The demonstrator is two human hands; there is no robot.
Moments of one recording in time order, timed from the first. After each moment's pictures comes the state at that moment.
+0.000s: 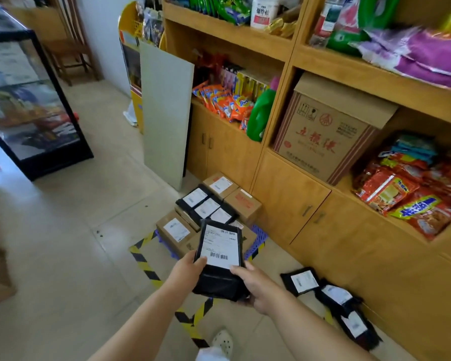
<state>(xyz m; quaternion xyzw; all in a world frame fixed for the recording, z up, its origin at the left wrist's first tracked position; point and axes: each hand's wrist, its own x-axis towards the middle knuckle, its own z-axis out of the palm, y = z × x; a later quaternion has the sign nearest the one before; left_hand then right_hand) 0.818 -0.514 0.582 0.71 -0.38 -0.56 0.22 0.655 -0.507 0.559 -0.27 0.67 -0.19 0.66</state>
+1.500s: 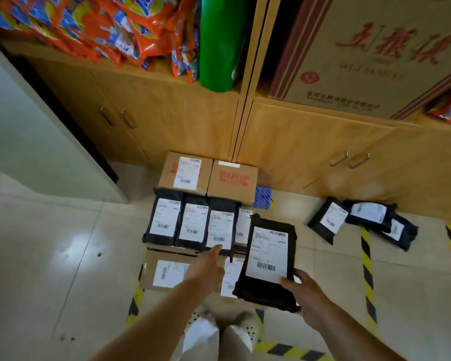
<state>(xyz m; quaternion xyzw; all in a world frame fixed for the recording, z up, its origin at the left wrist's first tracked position) 0.830 -1.009 0.326 0.49 -0.69 -0.48 -0.23 0.671 -0.841 0.316 0.15 0.76 -0.32 0.54</state>
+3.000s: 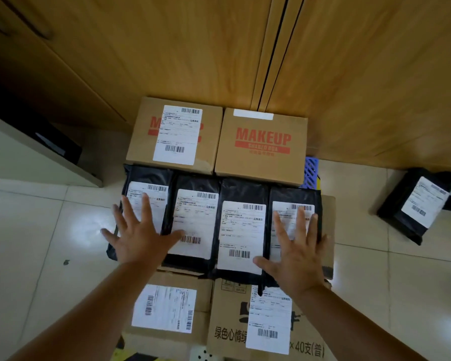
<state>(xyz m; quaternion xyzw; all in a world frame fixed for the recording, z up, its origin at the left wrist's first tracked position) 0.873 -1.160 0.003 0.61 -0.75 -0.16 -0.20 0.665 -0.962 -0.013 -0.40 0.88 0.04 0.26</state>
